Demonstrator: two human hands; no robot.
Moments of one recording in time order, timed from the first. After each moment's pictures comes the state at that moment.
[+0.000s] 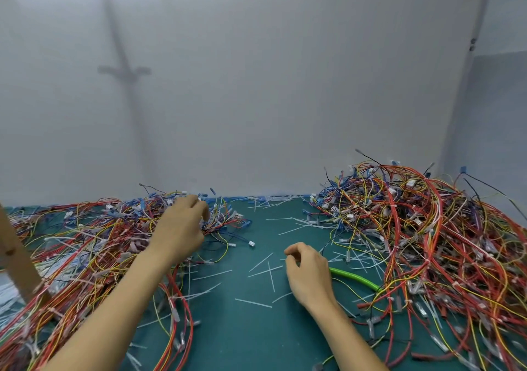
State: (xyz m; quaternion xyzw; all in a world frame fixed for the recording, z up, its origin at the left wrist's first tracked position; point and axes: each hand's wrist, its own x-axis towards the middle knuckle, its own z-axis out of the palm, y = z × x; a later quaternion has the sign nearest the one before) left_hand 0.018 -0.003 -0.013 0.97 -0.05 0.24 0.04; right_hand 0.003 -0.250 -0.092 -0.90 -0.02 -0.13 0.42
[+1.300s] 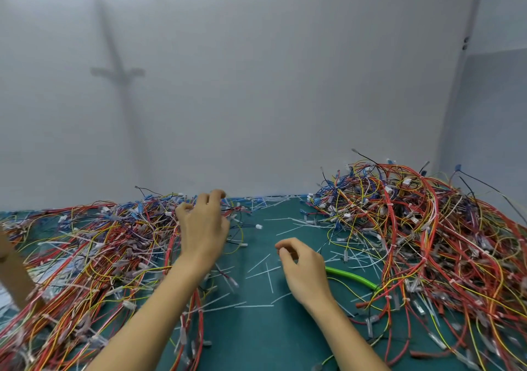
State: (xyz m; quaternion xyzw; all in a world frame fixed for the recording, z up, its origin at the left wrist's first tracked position) left_hand 0.020 -0.062 -0.020 0.92 0.01 0.37 0.14; right_hand 0.002 -0.247 -0.088 -0.86 -0.06 -0.13 0.50
